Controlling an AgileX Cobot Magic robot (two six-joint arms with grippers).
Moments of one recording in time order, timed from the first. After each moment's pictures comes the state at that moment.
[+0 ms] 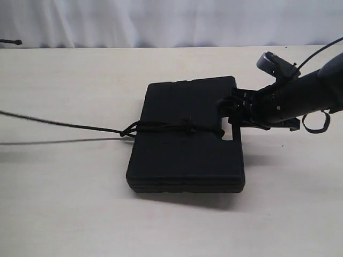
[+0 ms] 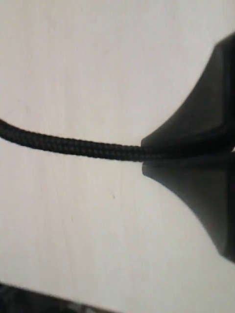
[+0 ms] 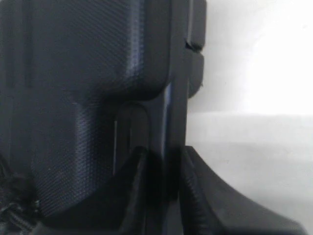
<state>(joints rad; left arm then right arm) 0.49 1.61 -0.73 -1.75 0.26 2.00 0.13 1.75 -0.91 0.97 0.46 -0.47</state>
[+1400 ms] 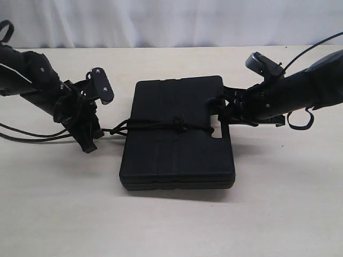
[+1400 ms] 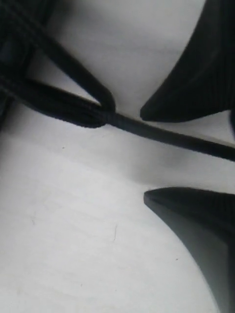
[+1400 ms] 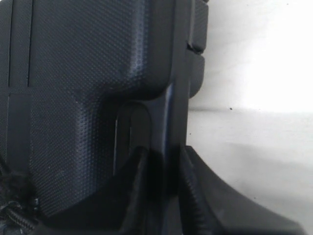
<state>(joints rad) -0.15 1.95 -1.03 -0.39 0.38 1.18 0.12 1.86 -0.99 1.10 0.52 -0.66</state>
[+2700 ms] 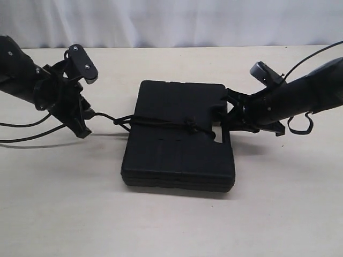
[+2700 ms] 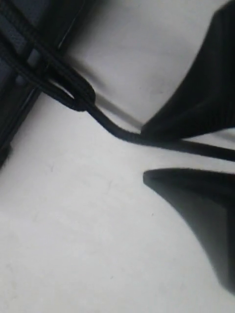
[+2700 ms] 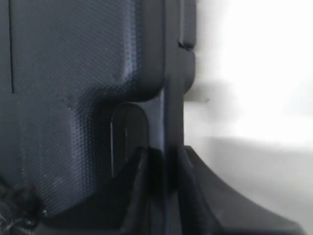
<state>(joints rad) -0.12 1.78 -0.96 -0.52 0.35 1.19 0.06 1.94 -1.01 1.13 0.57 -0.62</state>
